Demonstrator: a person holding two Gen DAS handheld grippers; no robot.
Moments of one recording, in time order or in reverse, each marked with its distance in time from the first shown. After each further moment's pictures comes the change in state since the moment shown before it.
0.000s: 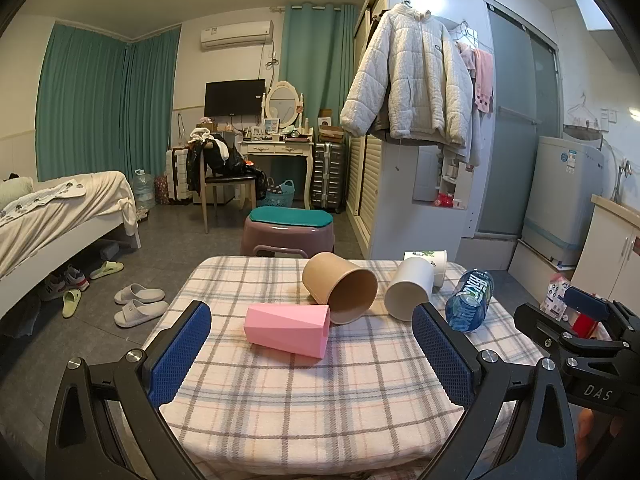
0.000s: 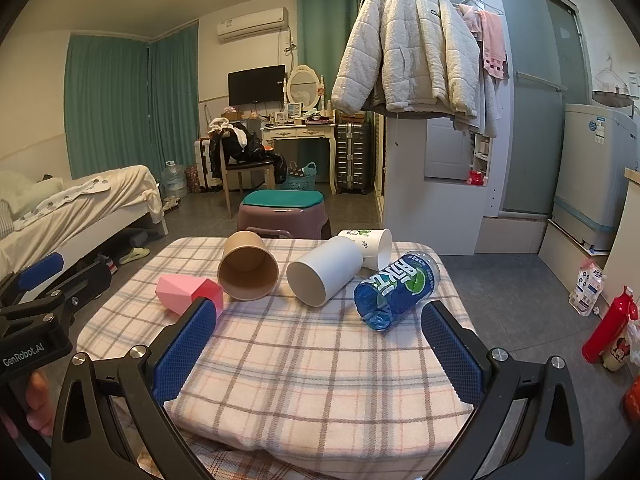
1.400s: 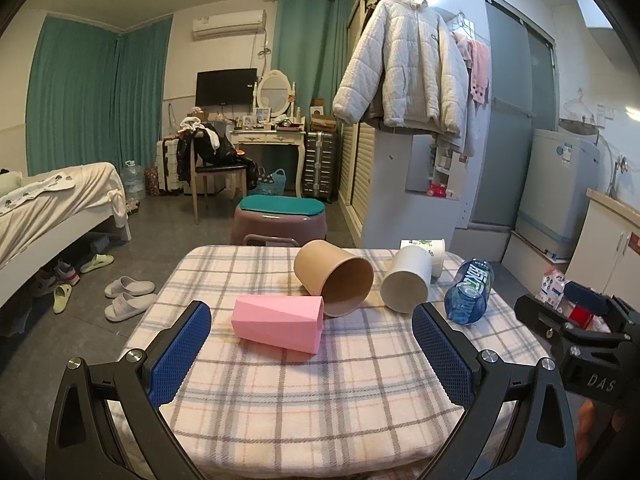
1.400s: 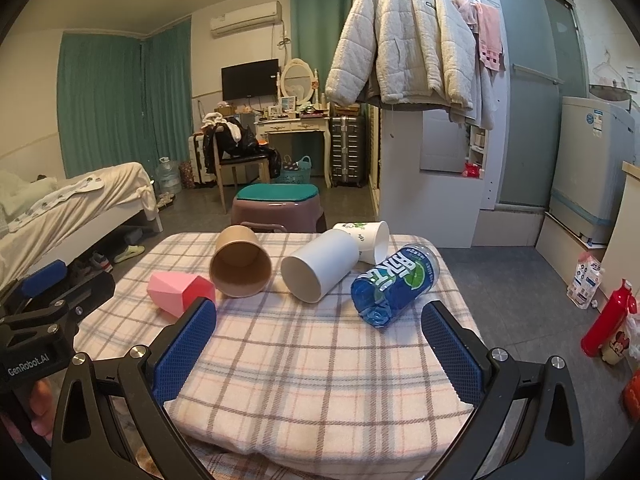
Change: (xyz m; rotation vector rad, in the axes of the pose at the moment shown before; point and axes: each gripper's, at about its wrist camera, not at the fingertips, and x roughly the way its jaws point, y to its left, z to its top) left arm 0.018 -0.005 -0.011 0.007 0.036 -0.031; right arm 0.025 -0.002 -0.009 0.022 0.024 -0.044
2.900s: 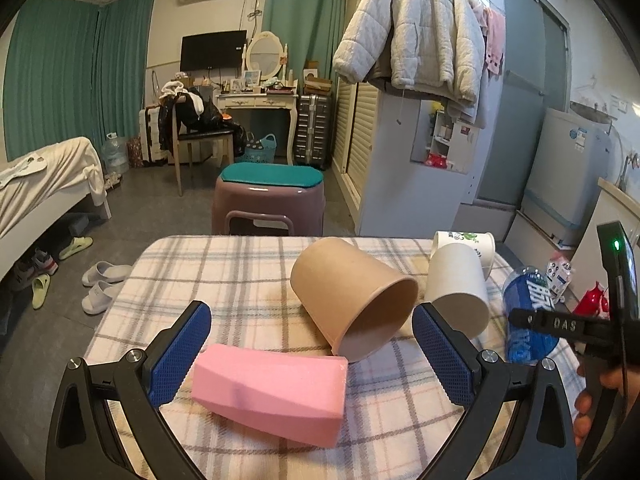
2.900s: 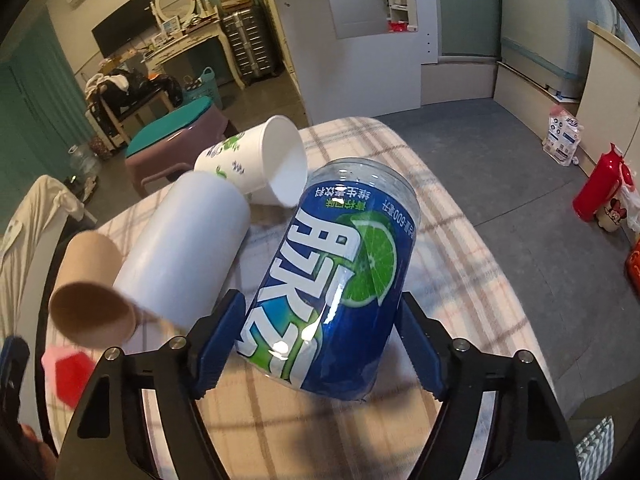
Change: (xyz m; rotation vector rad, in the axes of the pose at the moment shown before) left arm 0.133 0.021 0.031 -0.014 0.149 -0.040; right arm 0.177 -0.078 0.006 0.341 0.457 -0.131
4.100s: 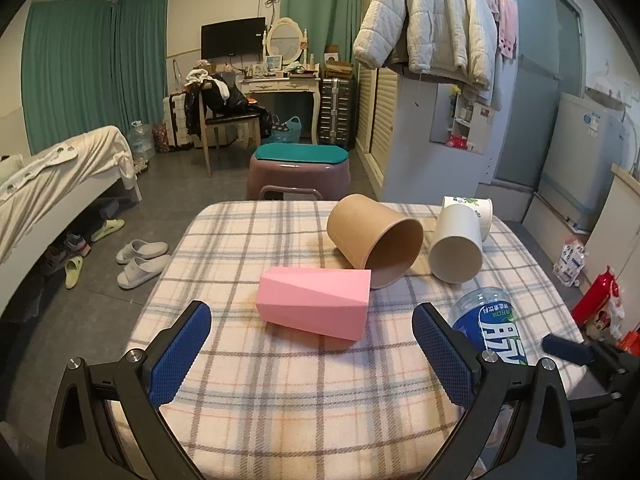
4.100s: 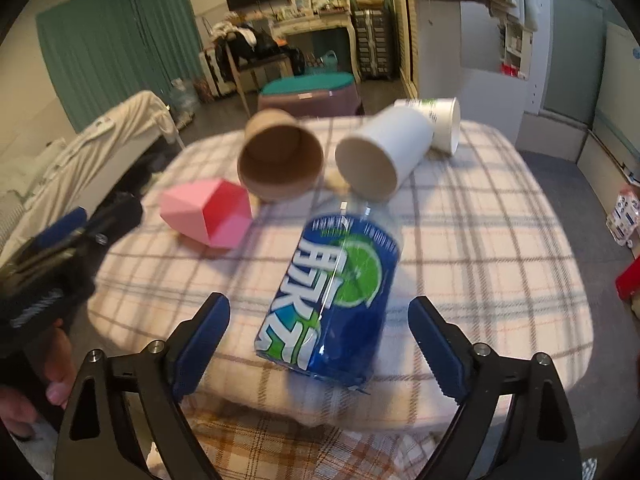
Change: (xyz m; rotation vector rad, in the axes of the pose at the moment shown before) left arm -0.072 0.003 -0.027 0.008 0.080 0.108; right arm -0.097 0.078 -0.104 -0.345 -0.051 0.225
